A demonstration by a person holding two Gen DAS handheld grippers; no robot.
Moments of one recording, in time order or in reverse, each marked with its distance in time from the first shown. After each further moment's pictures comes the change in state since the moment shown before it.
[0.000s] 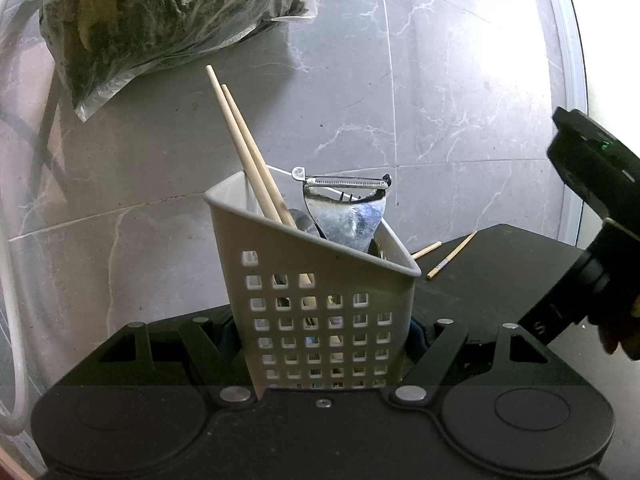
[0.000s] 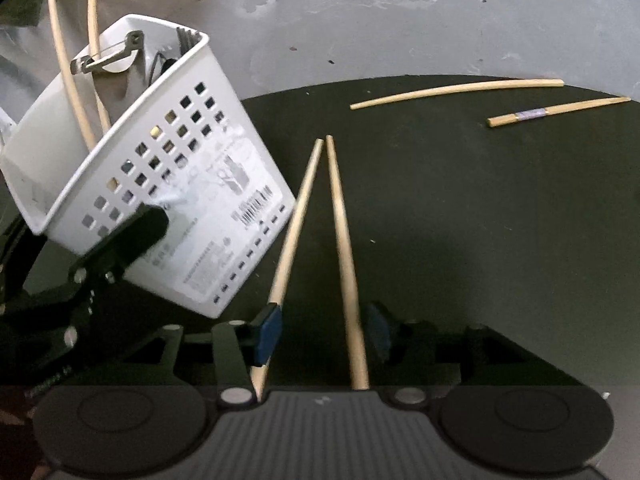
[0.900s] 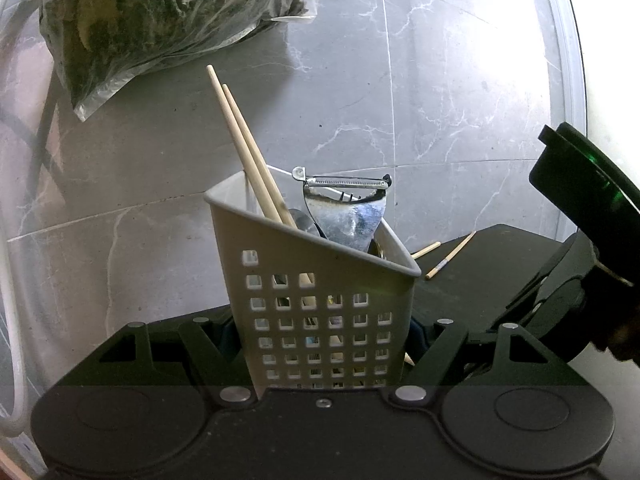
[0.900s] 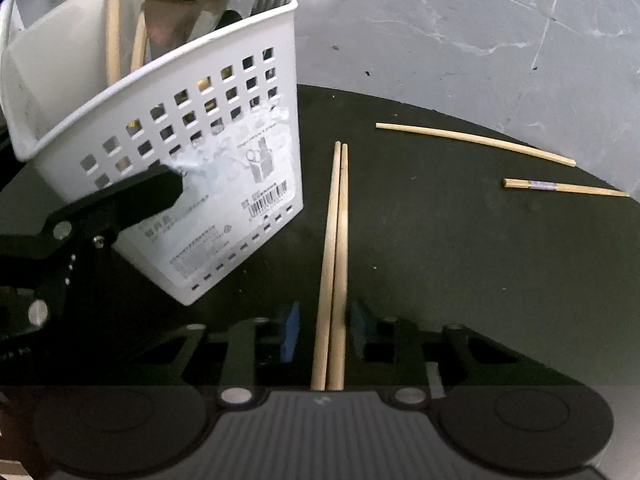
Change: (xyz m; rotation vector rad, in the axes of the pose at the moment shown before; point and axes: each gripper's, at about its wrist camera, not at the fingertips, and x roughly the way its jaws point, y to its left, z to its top) left arm 0.000 0.000 0.000 -0.003 0.000 0.004; right arm 0.002 0.028 -0.007 -0.271 -0.014 -0.165
